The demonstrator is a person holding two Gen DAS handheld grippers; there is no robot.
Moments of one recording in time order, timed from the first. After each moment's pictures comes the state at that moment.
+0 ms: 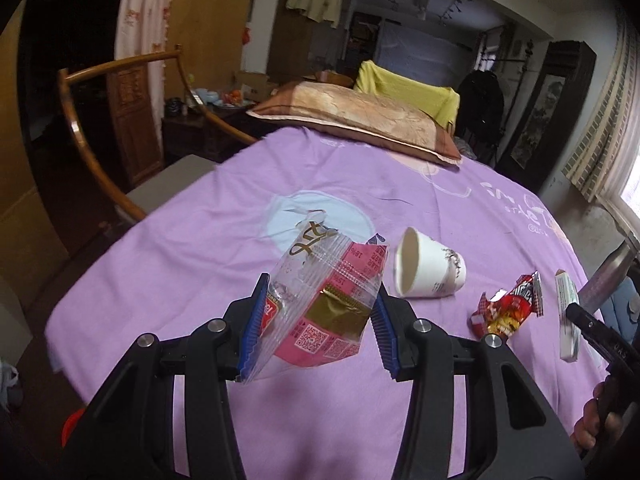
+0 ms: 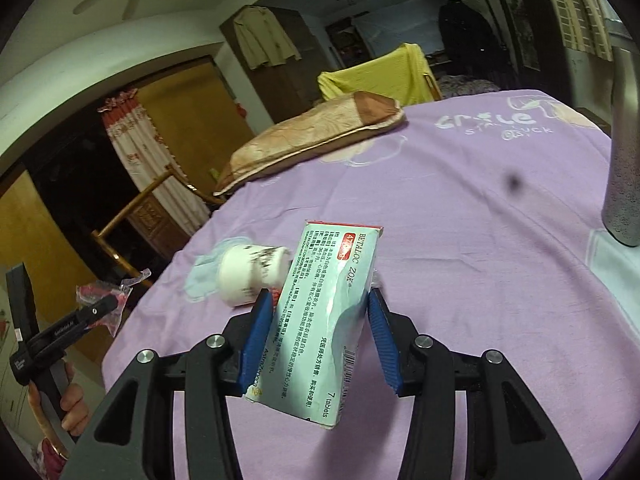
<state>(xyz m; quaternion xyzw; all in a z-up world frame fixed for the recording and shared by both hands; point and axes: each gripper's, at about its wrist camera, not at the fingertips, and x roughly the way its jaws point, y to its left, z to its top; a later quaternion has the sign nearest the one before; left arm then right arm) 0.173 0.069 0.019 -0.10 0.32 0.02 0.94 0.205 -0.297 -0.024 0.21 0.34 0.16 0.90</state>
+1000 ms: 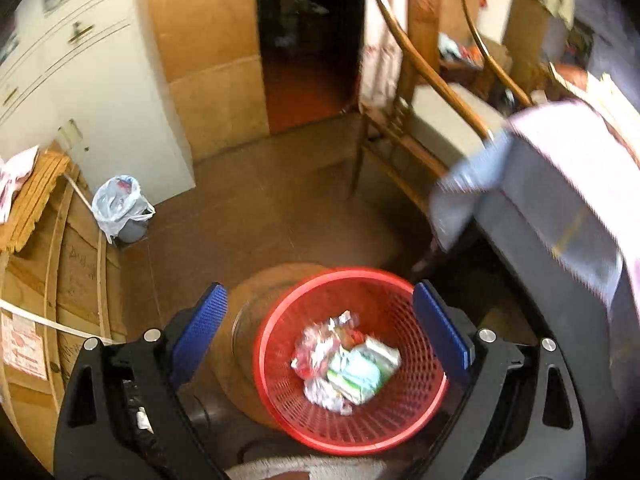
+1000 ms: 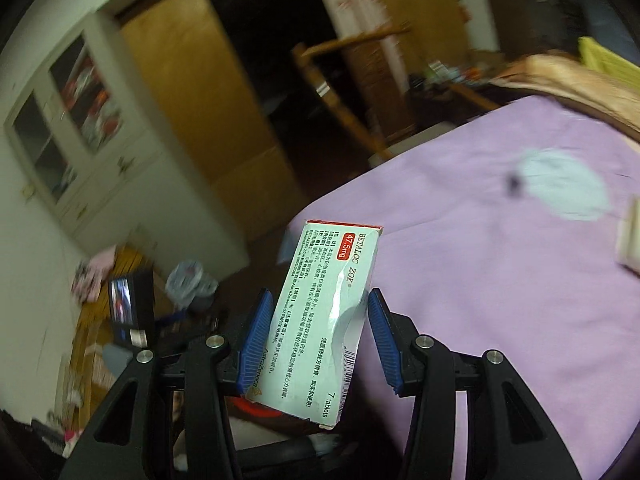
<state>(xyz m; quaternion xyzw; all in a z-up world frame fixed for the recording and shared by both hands) -0.044 0.319 -0.110 -0.19 0.40 0.37 0.82 0.118 0.074 0.014 0.00 0.42 0.49 0.76</state>
